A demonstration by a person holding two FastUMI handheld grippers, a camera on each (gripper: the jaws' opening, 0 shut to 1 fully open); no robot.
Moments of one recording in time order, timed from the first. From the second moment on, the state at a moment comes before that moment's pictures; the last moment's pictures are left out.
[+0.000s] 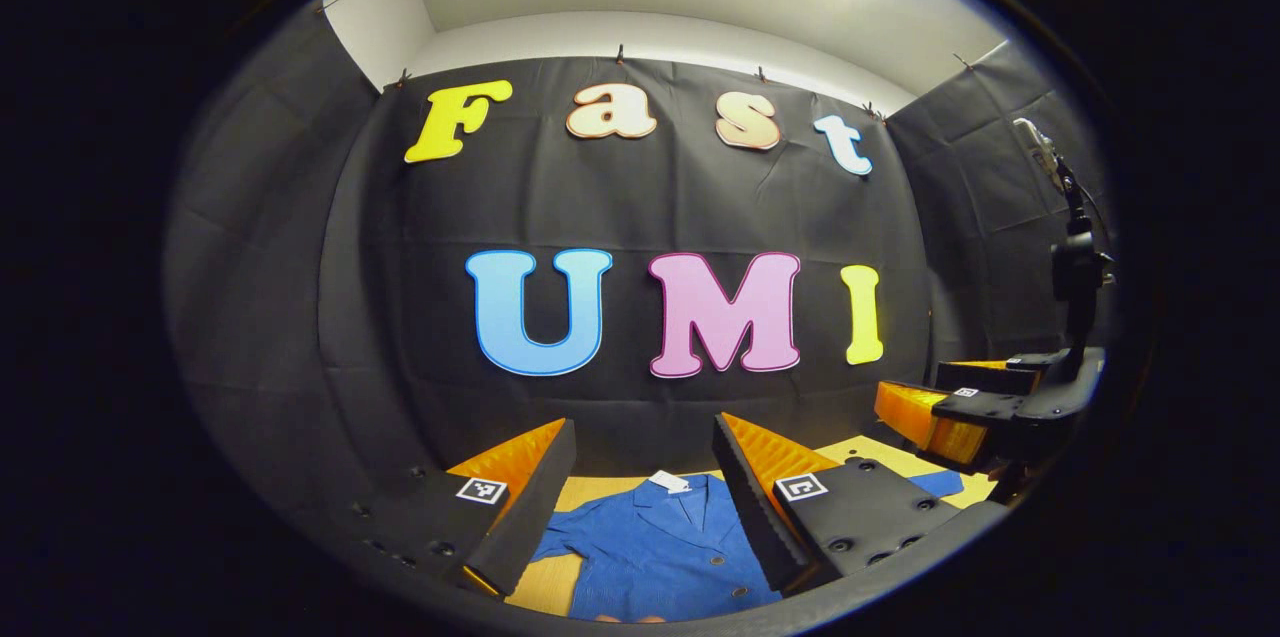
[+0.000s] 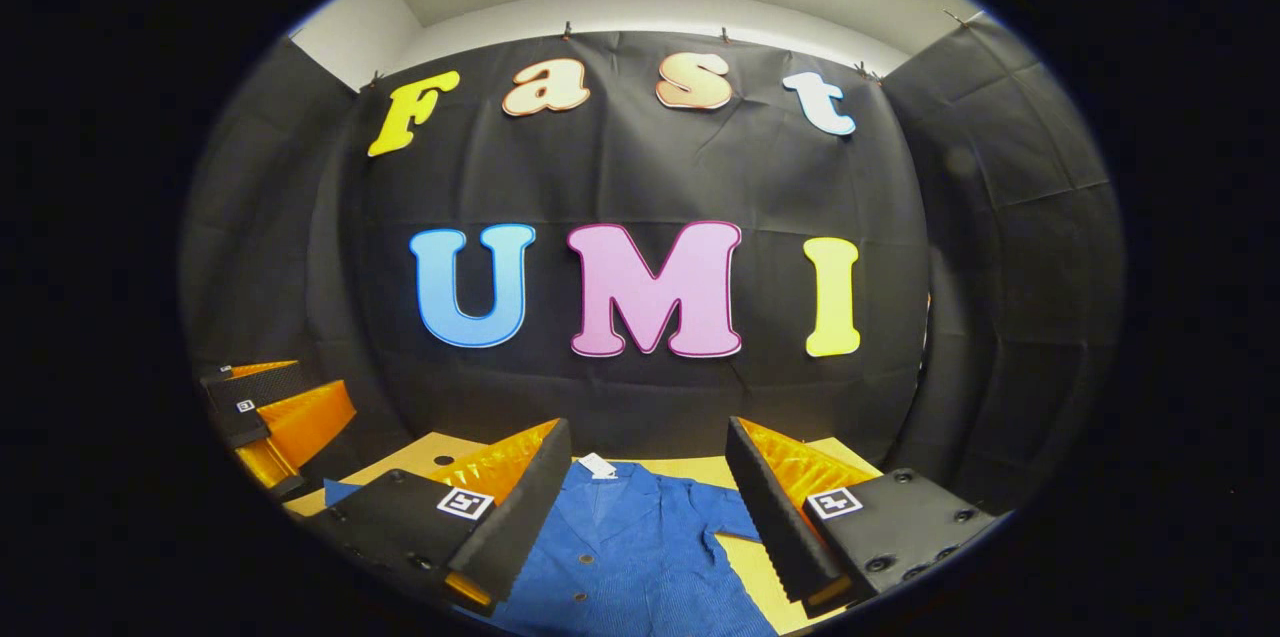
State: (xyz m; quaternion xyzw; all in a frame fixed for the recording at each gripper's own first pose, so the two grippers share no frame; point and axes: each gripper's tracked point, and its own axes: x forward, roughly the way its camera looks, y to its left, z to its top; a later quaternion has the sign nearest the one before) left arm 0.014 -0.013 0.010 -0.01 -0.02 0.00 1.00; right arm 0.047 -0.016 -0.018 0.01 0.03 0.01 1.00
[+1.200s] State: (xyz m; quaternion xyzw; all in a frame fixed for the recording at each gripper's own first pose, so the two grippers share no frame) left arm 0.093 -0.110 -0.042 0.03 0.09 0.01 1.00; right arm 0.119 -0.429 -0.320 0.09 0.34 -0.33 0.88
